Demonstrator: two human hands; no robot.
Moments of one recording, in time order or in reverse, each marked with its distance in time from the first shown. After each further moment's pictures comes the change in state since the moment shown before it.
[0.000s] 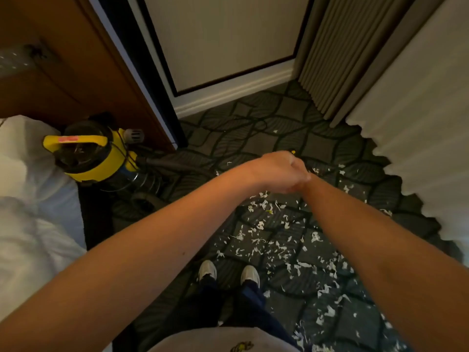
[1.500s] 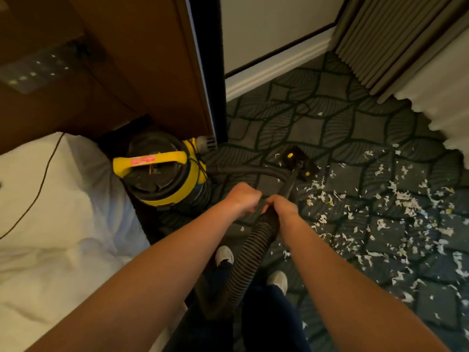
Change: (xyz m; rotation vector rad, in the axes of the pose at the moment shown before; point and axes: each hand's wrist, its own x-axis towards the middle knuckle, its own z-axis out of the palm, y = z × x) left_hand 0.032 -0.366 -0.266 -0.175 0.004 -0.419; right_hand 0.094 -0.314 0.243 1.293 0.088 1.029
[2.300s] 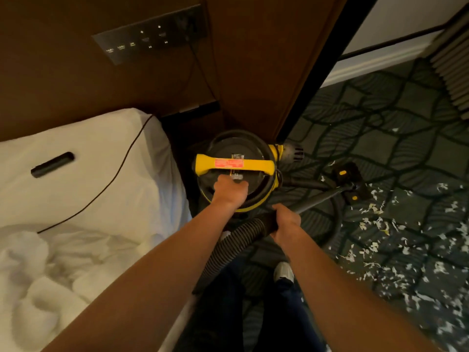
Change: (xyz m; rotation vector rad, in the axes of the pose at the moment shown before) left_hand 0.073 -0.136 -0.219 -0.353 0.385 -0.203; right_hand 0.003 0.051 0.240 0.079 0.022 0.056
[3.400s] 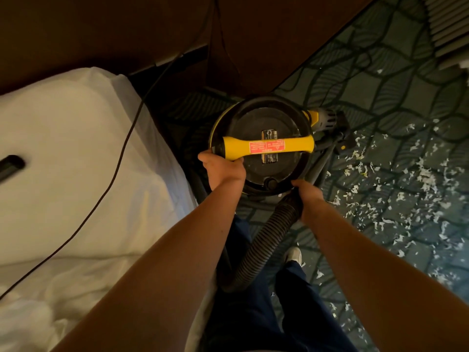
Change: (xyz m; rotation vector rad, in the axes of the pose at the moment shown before) left_hand 0.114 -0.029 -0.063 -0.228 0.068 -0.027; right_hand 0.012 0.017 0.077 -0.160 0.302 0.038
